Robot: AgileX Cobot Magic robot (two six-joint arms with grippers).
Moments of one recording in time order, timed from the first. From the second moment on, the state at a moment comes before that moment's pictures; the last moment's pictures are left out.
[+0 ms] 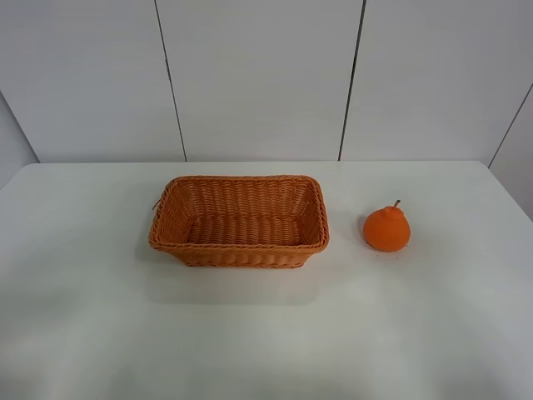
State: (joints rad) left arm -0.03 -0.01 -0.49 0.03 1.06 0.01; right arm 0.03 0.49 -0.74 0.04 0.99 0.00
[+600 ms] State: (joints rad) left arm -0.03 -0.01 -0.49 0.03 1.06 0.01; right arm 0.03 1.62 -1.28 0.04 1.04 -0.01
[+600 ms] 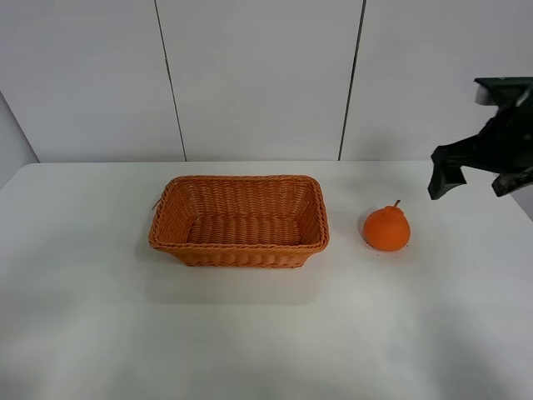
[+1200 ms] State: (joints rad) left arm -0.03 -0.01 -0.49 0.03 1.06 0.01; right arm 0.13 1.97 -1.59 0.03 1.09 0.00
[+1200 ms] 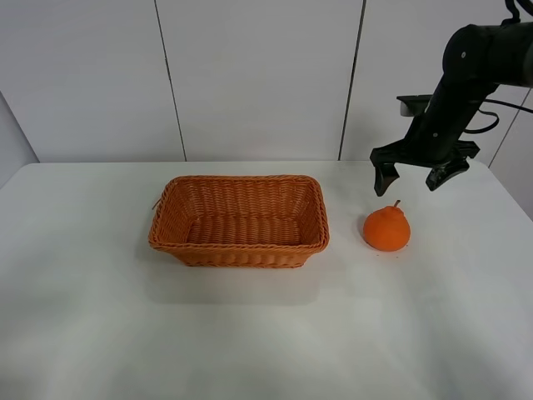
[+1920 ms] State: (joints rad) left arm -0.03 -0.01 -0.49 0.03 1.06 0.01; right arm 0.13 2.20 -1.59 0.02 1.00 0.01
